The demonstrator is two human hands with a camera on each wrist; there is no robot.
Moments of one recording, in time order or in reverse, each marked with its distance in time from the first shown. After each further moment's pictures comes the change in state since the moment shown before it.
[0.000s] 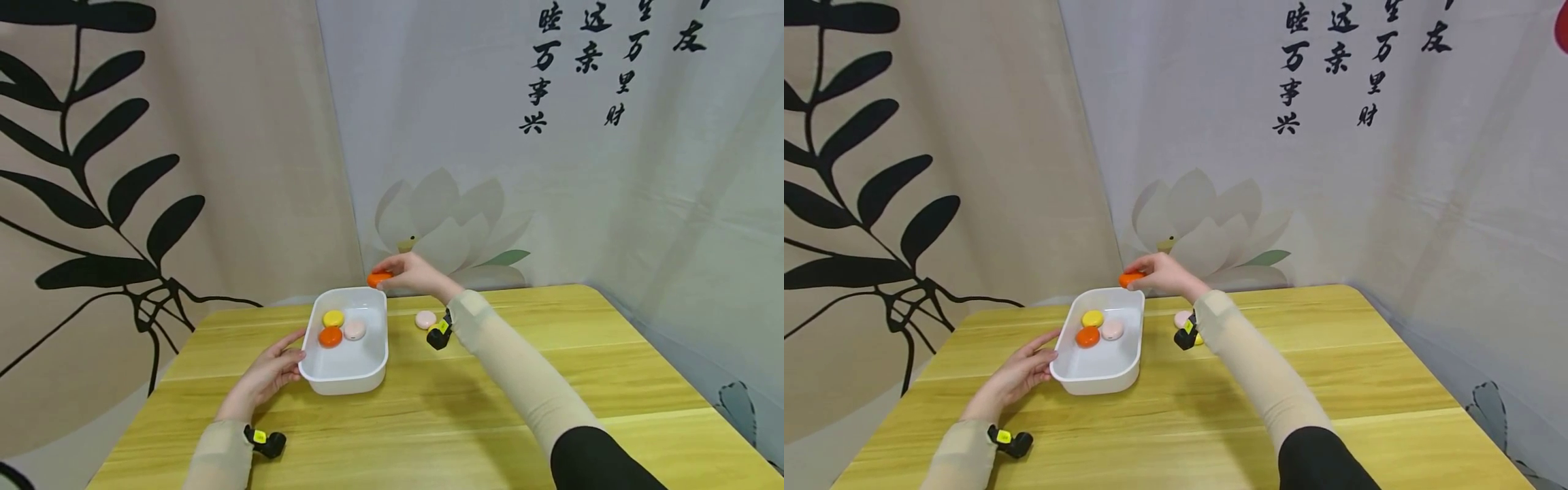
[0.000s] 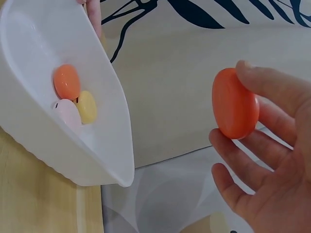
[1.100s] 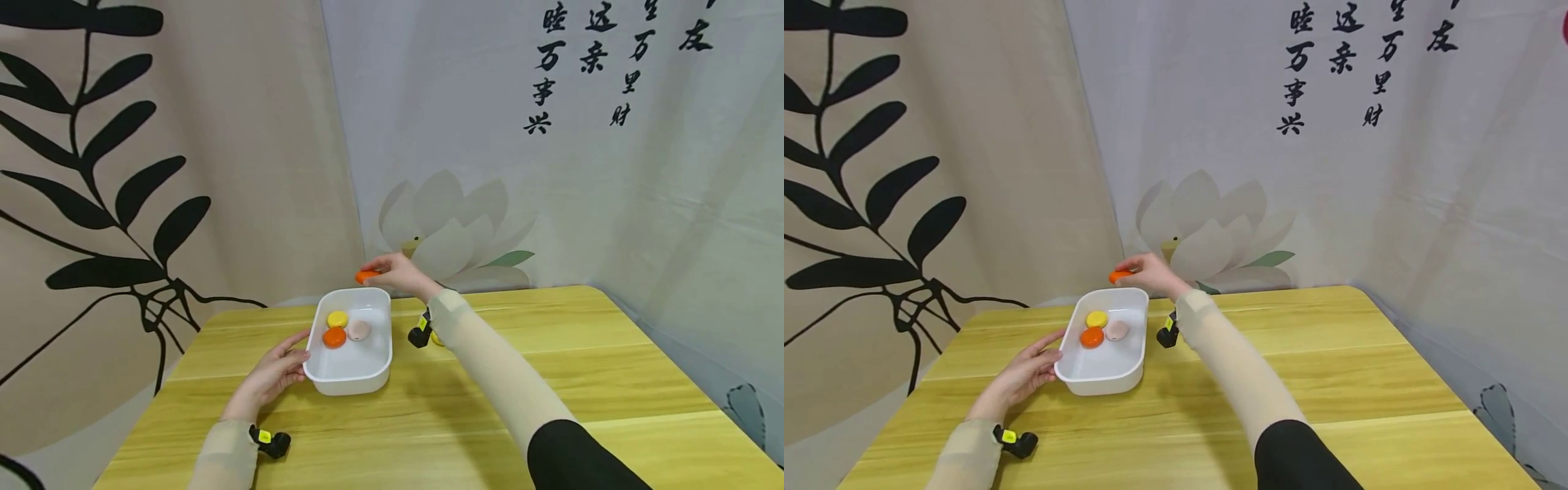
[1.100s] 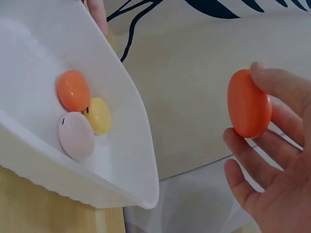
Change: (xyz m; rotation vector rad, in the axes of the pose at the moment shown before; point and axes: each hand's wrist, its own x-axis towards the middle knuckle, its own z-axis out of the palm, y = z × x) left_hand -0.004 0.003 0.002 -0.010 -0.030 0.014; right_hand 0.036 0.011 0.027 0.096 0.035 0.036
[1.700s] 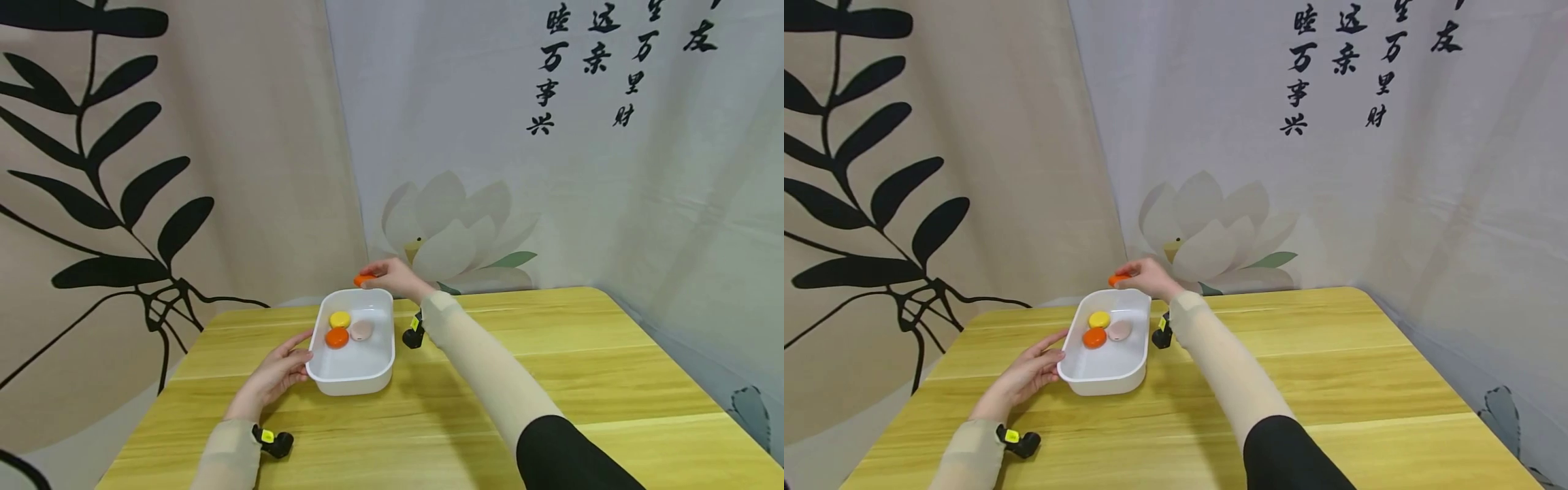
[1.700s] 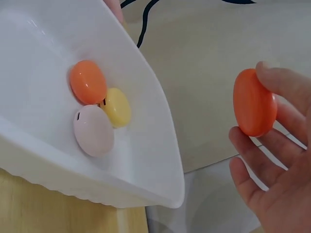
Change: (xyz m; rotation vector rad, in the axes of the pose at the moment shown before) left_hand 0.001 -0.002 -0.001 0.023 0.014 0.004; right_hand 0.012 0.010 0.014 -0.001 0.012 0.070
